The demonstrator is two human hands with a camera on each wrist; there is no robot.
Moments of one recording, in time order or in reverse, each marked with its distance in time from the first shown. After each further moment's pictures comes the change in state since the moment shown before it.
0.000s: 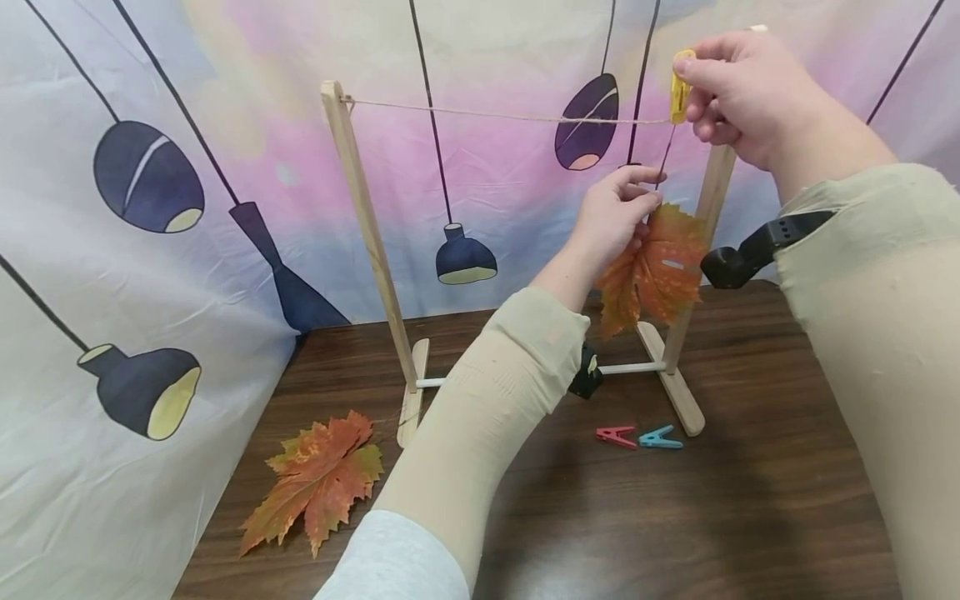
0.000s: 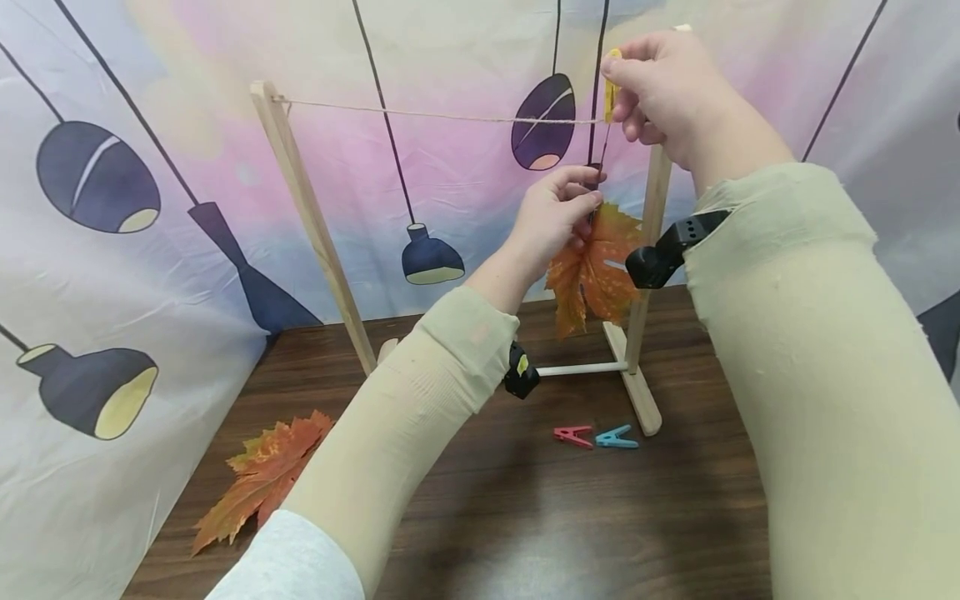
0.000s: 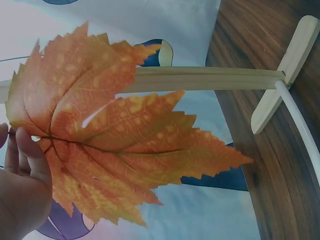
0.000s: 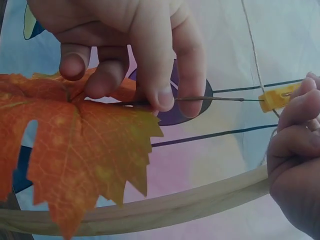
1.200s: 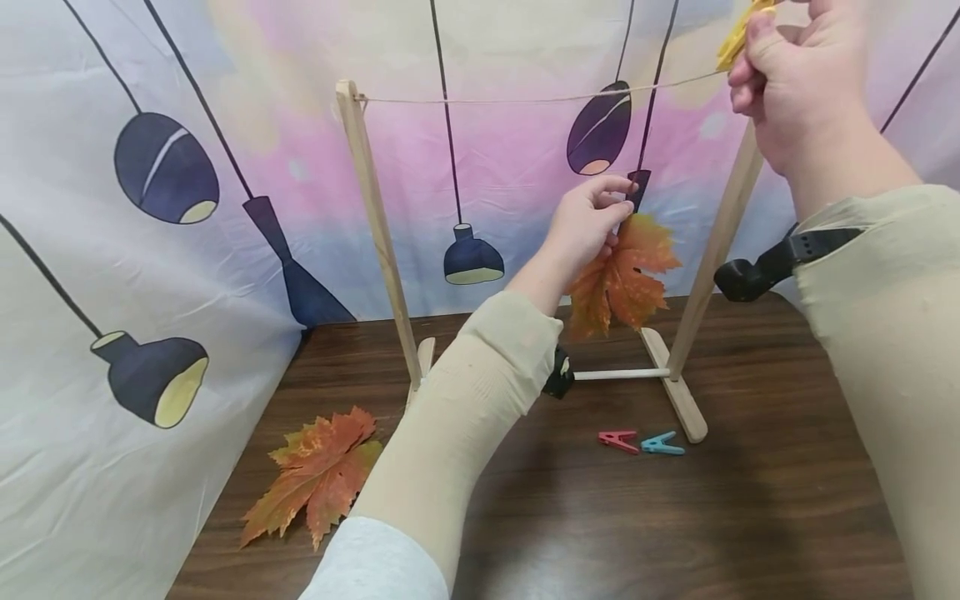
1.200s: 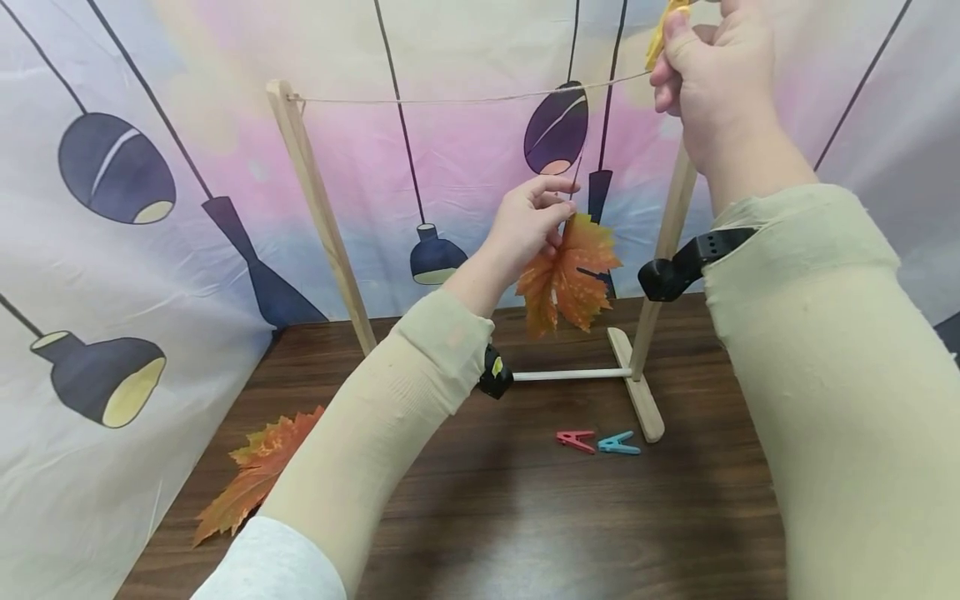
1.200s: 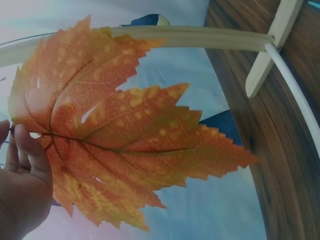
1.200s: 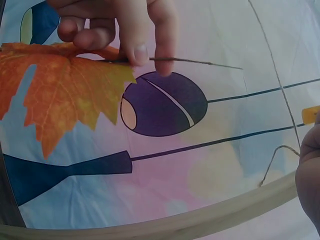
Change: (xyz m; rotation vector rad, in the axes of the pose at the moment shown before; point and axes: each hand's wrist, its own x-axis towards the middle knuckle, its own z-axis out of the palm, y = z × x) left_hand -0.007 -0.002 -0.030 0.070 0.027 -0.031; right_hand -0.008 -0.006 -0.001 0.612 0.182 -0.316
